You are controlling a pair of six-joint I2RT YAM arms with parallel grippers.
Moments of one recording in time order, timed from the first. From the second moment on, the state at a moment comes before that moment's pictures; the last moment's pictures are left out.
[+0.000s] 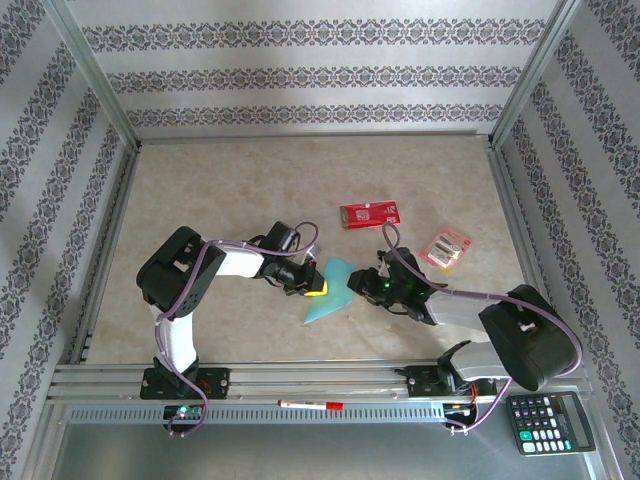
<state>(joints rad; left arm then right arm) -0.56 1.91 0.88 -0.04 0.84 -0.66 0.55 1.35 0.32 0.30 -0.39 1.06</state>
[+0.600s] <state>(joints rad) -0.56 1.91 0.88 -0.04 0.84 -0.66 0.61 1.34 0.27 0.38 -0.28 1.15</state>
